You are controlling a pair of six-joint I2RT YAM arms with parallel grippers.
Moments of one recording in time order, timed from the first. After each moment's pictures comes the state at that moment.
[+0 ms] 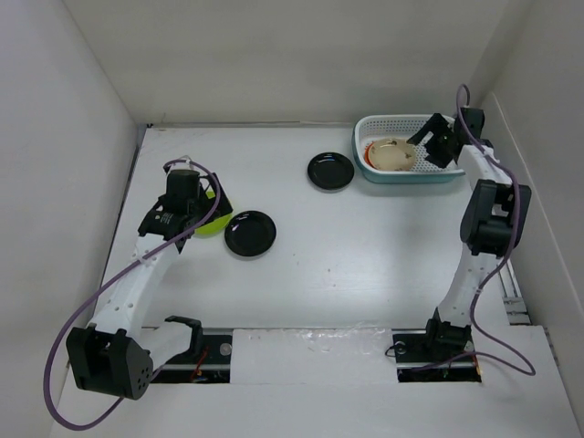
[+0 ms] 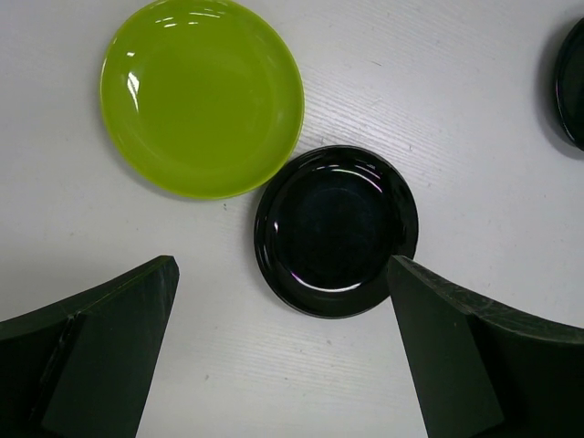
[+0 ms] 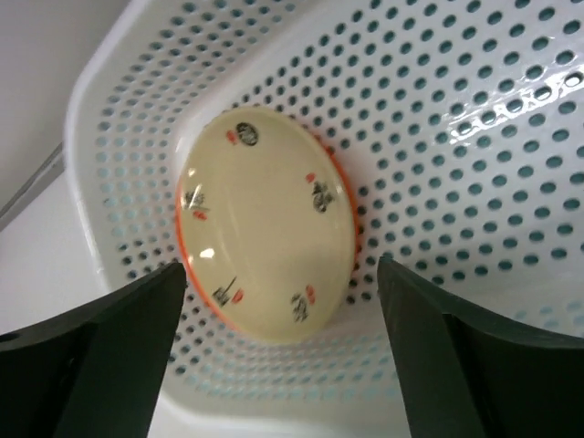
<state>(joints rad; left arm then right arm) -0.19 1.08 0.94 -0.61 -0.16 -0.52 -0.19 2.13 1.74 -0.31 -0.30 0.57</state>
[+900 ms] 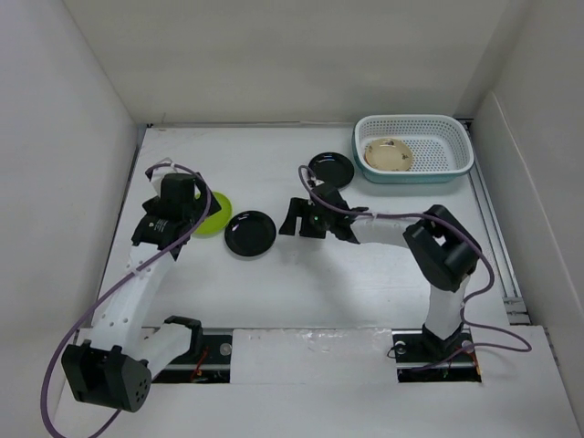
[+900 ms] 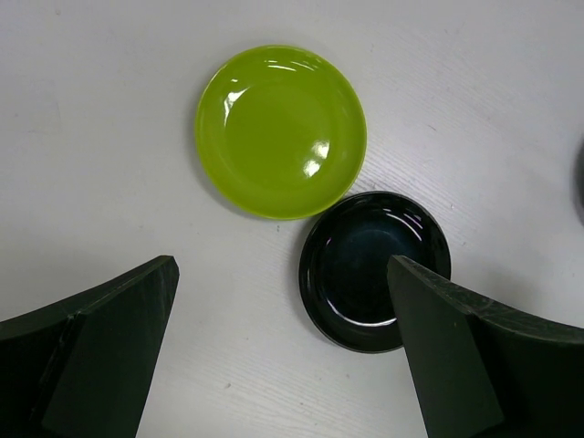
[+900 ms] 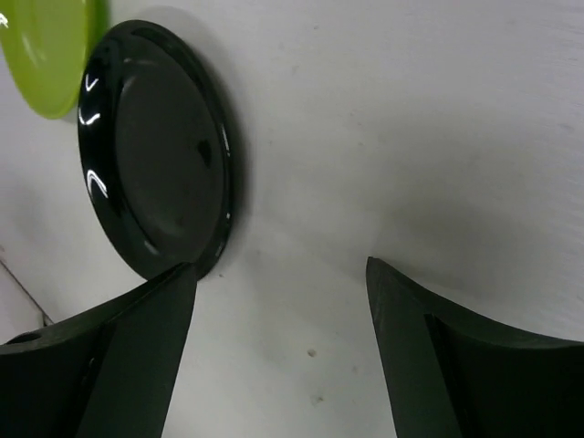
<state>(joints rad) -0.19 1.01 0.94 -0.65 -0.36 -0.60 0.71 1.86 1.07 0.09 -0.16 0.74</state>
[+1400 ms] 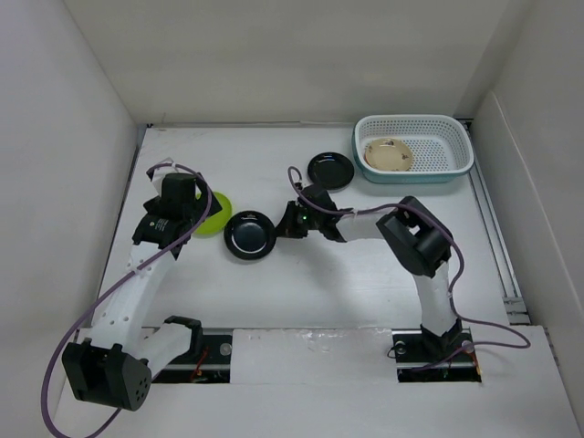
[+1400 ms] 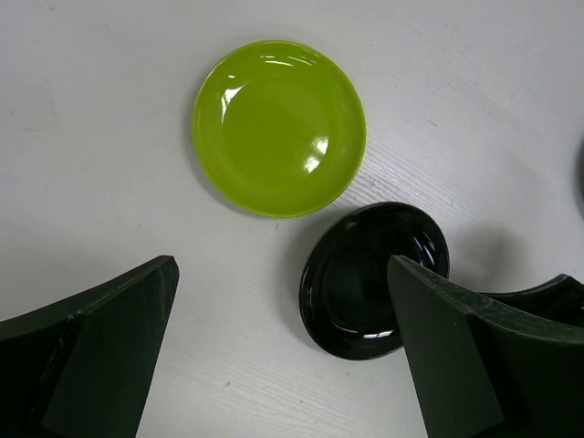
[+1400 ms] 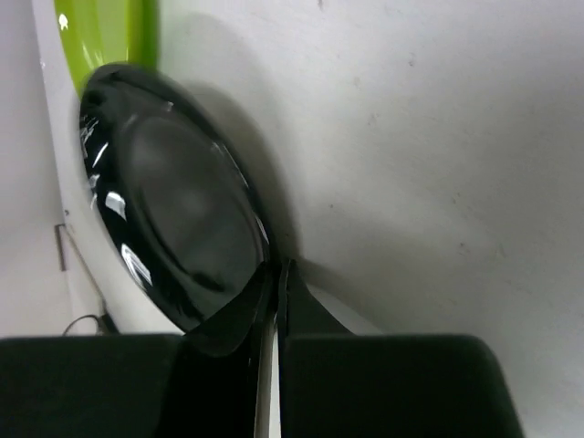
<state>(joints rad) -0.19 1.02 0.94 -0.65 -0.36 -0.60 0.72 2.09 1.18 0.29 -0.32 0.83</state>
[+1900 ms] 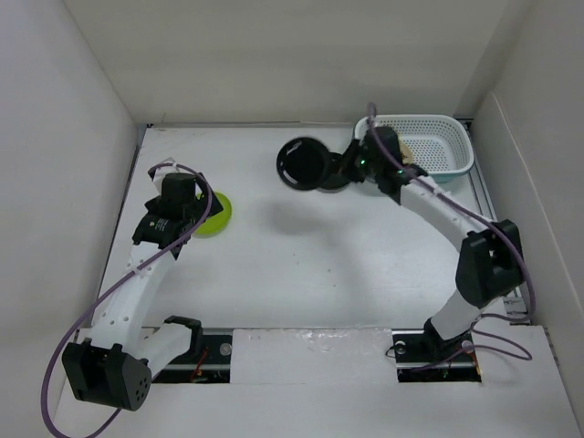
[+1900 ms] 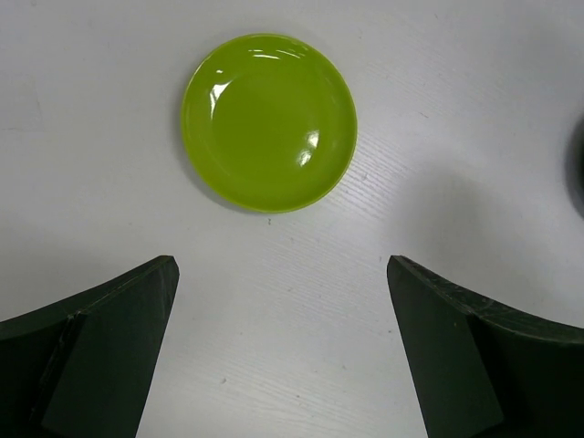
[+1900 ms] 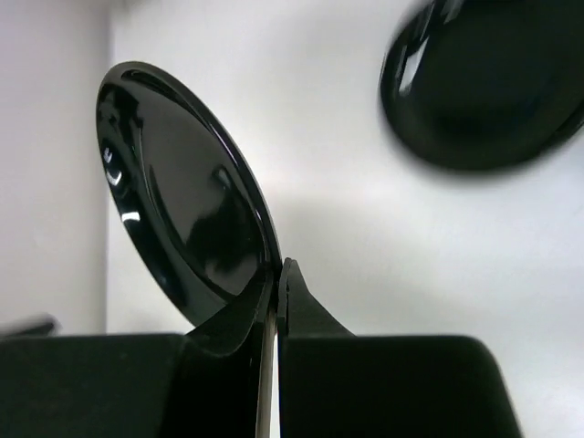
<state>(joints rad) -0.19 1.02 0.94 -0.65 -0.33 -0.59 0.46 1.67 1.25 -0.13 -0.17 0.76</state>
